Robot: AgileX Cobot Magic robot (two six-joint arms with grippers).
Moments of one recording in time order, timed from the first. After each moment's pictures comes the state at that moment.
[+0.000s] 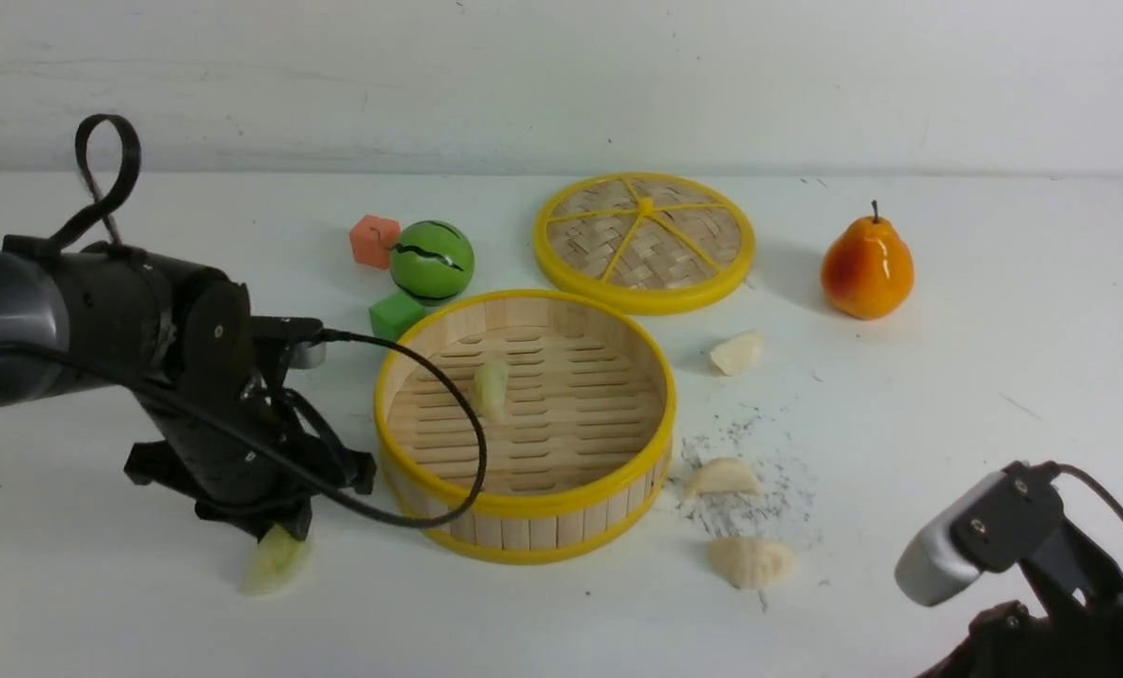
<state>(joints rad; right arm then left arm) 0.37 1.13 -0.53 0.78 0.63 -0.72 -0.25 1.81 -1.14 0.05 0.70 -0.26</state>
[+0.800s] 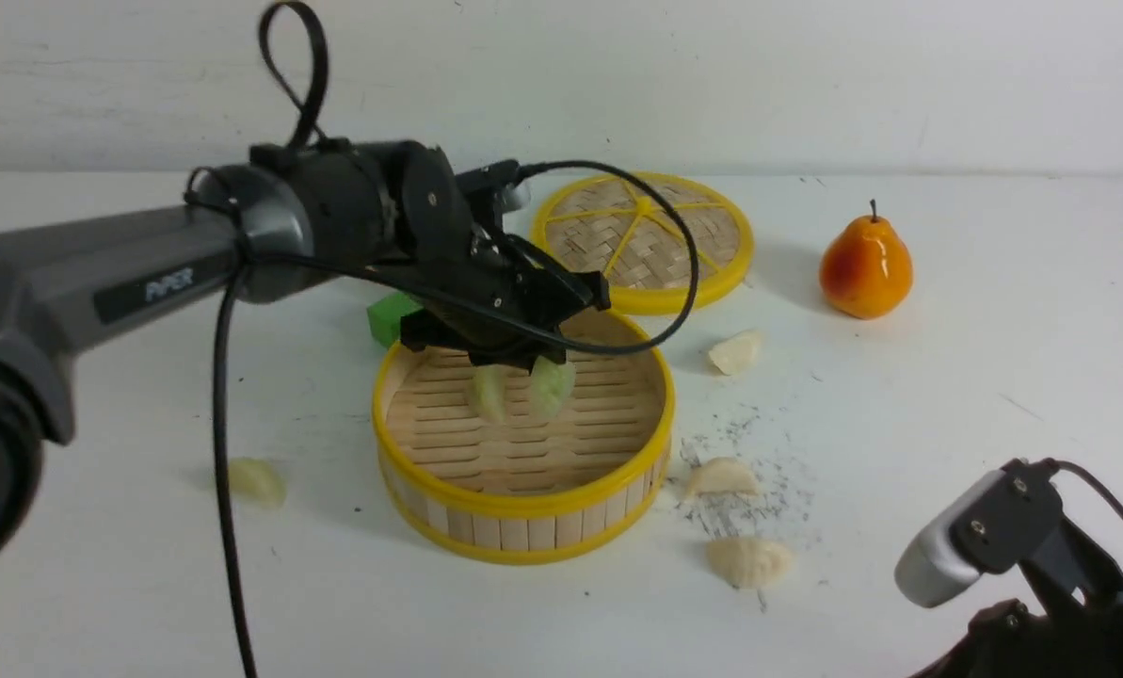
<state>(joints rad) 0.37 1.13 -0.53 0.78 0.63 -0.74 -0.43 2.11 -1.67 -0.25 0.57 -0.31</state>
